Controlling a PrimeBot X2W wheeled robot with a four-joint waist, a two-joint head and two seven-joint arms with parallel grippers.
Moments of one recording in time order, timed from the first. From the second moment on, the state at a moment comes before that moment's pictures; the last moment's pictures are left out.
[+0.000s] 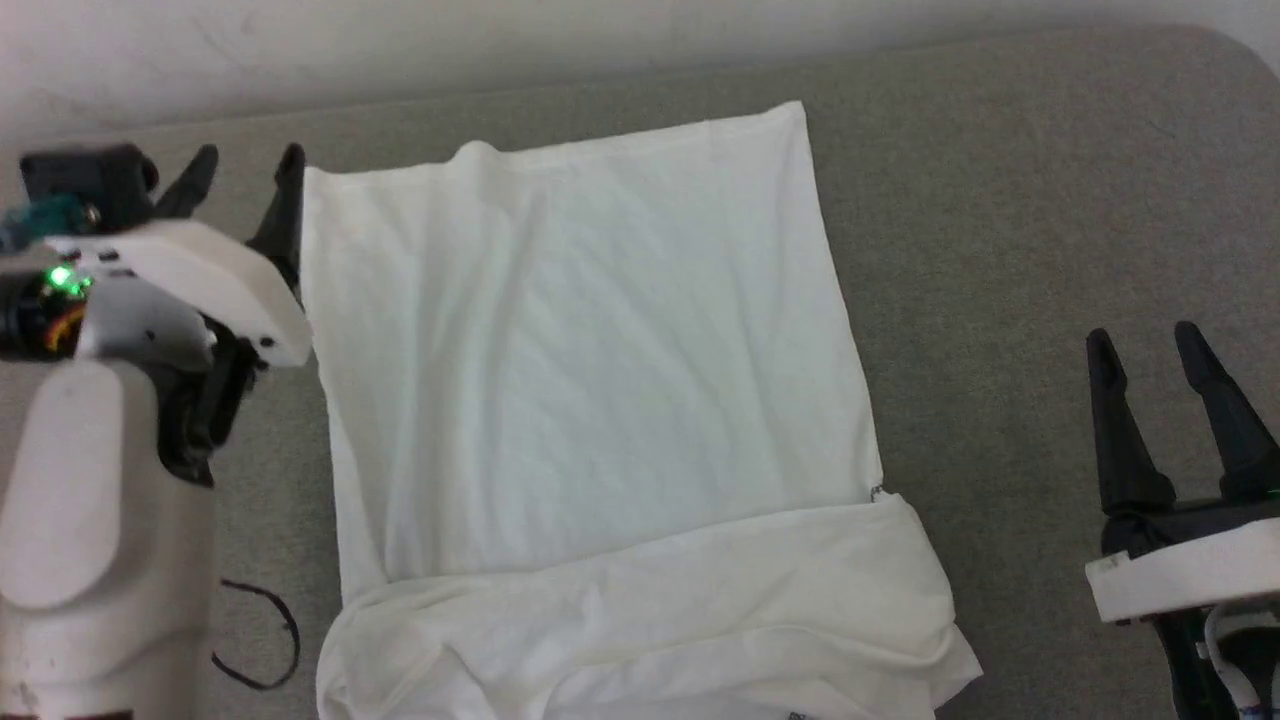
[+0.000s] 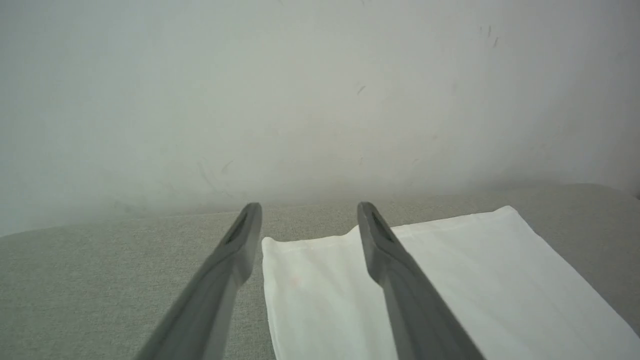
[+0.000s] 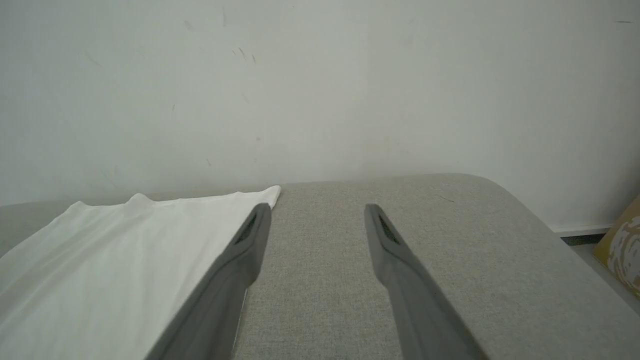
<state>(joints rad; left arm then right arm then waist) -0.54 0.27 0.02 0.19 -0.32 -0.08 0.24 0.01 -0.11 -0.11 -0.28 0.26 0.13 0.05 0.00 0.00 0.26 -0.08</state>
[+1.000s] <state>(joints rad) -1.01 0.53 0.01 0.61 -0.41 -0.03 0.96 -0.19 -0.18 0.08 -0.13 0.40 0.13 -0.05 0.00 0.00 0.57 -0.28</state>
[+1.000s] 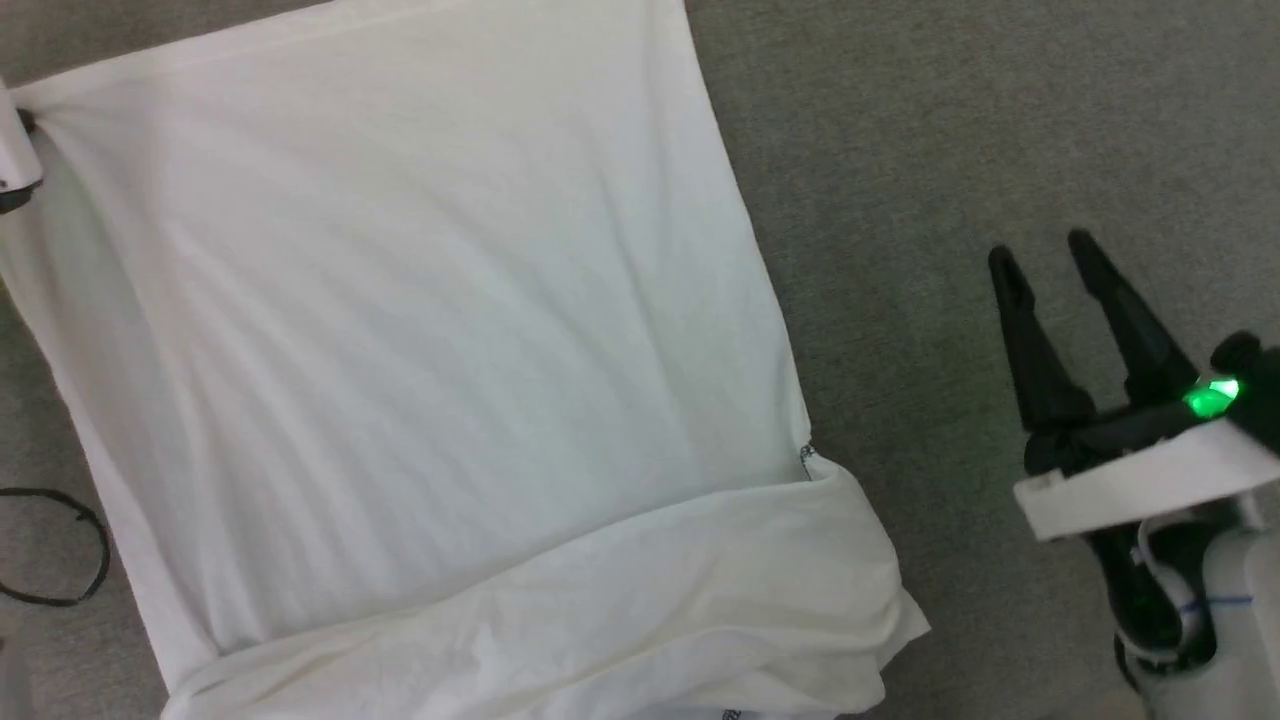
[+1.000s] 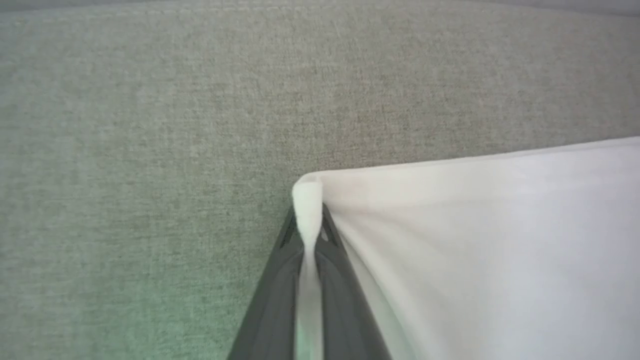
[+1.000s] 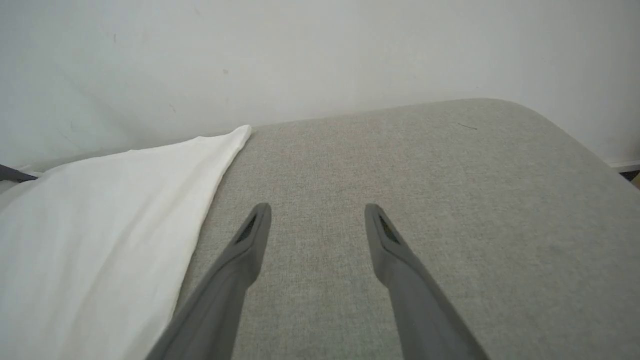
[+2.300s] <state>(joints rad) -1.07 0.27 -0.18 0.49 -0.48 -0.12 0.49 -1.40 -0.35 0.45 0.95 0.73 0.13 0.79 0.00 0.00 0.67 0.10</state>
